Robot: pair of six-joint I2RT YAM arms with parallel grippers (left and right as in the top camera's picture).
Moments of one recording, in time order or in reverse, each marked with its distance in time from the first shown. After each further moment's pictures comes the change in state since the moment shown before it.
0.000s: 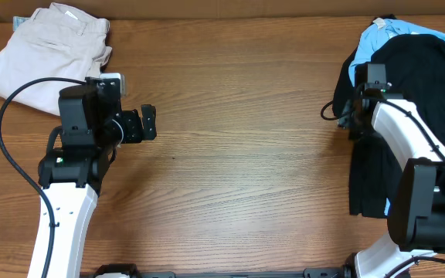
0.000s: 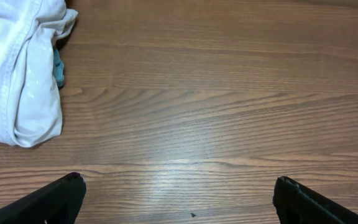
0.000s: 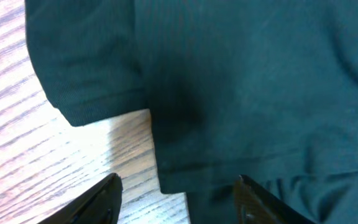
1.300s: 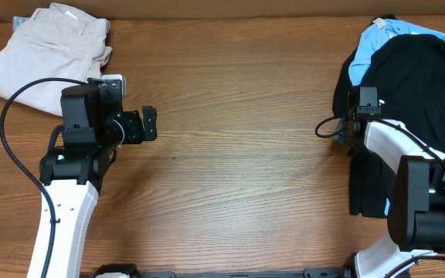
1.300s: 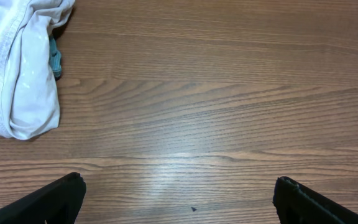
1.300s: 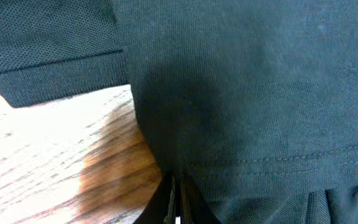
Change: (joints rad) left arm 0.000 0.013 0.000 -0.015 0.000 0.000; right arm 0.000 0.000 -0.196 0.213 0.010 0.004
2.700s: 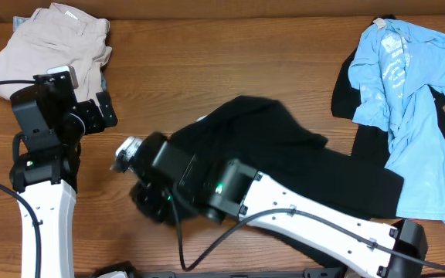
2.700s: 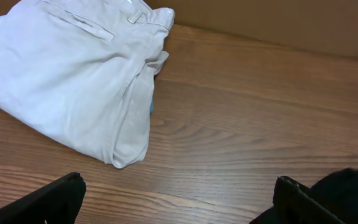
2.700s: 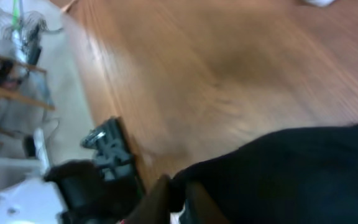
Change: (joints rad) left arm 0.230 0.000 0.000 0.145 -0.023 0.045; right arm 1.192 -0.099 0.629 -0.273 -0.520 -0.077
